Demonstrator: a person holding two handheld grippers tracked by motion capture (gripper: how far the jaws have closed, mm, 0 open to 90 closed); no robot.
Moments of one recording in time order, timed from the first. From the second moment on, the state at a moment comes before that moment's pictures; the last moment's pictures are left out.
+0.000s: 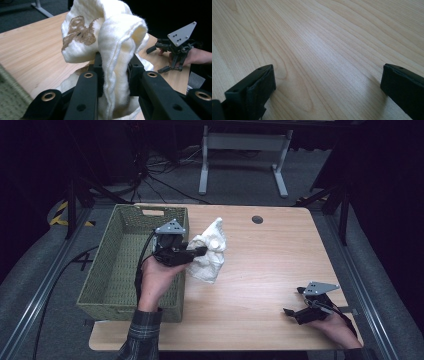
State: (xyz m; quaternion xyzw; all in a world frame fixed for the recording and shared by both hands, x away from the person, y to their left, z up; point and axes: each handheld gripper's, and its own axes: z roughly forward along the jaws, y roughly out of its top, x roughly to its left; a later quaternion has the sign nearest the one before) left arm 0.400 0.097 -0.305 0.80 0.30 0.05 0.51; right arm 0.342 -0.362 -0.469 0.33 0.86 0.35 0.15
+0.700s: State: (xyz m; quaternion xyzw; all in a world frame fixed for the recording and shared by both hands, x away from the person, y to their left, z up) left arm 0.403 0.040 -0.322 0.82 0.27 0.02 0.50; right arm 0.341 -0.362 -0.469 0.33 0.86 0.35 0.15
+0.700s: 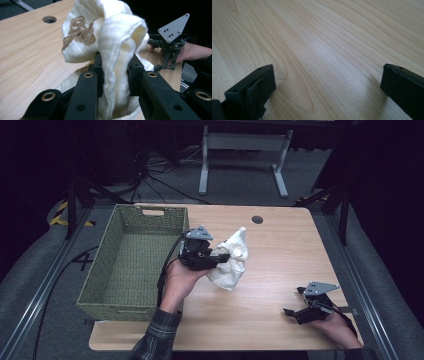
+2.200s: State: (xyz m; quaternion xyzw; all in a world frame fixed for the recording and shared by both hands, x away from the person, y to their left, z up) left arm 0.400 -0.066 -0.442 0.89 0.22 -0.01 0.39; right arm 0.341 -0.361 -0.469 0.33 0.86 0.35 0.15
